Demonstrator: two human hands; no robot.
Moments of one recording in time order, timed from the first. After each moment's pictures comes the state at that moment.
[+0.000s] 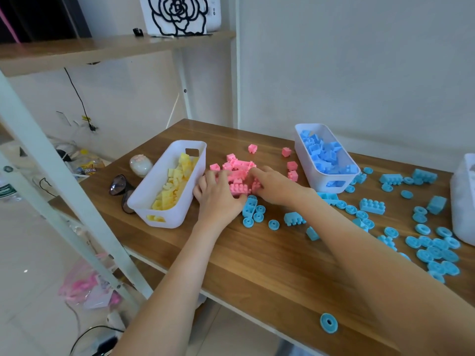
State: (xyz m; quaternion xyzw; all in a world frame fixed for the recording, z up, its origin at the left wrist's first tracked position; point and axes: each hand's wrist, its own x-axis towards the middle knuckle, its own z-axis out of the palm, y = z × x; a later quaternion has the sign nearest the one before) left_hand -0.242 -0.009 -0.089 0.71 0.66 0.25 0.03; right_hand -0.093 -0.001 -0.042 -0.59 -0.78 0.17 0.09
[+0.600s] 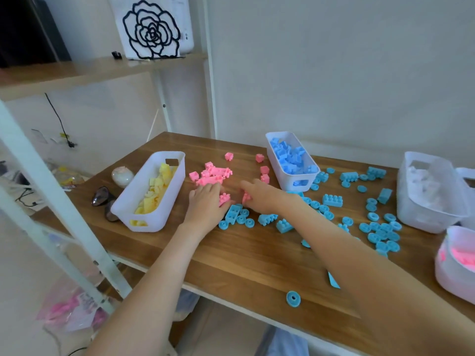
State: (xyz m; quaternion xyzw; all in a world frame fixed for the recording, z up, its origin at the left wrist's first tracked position) left_hand -0.232 -0.024 -0.078 0.80 0.56 0.21 0.04; right_hand -0.074 -0.048 -0.027 -0.62 -0.77 0.18 0.04
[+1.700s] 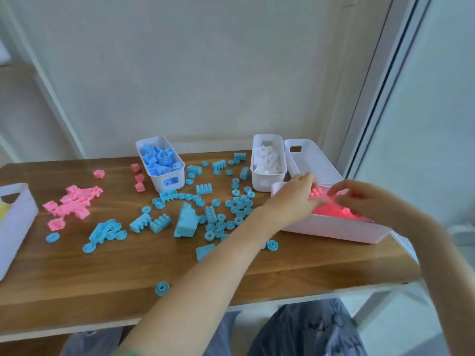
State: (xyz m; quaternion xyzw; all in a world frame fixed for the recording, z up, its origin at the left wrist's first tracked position) left_hand 0.090 -0.232 -0.007 0.94 0.16 0.16 0.27; right_hand 0.215 -0.367 0.010 -0.81 -0.47 0.17 0.30
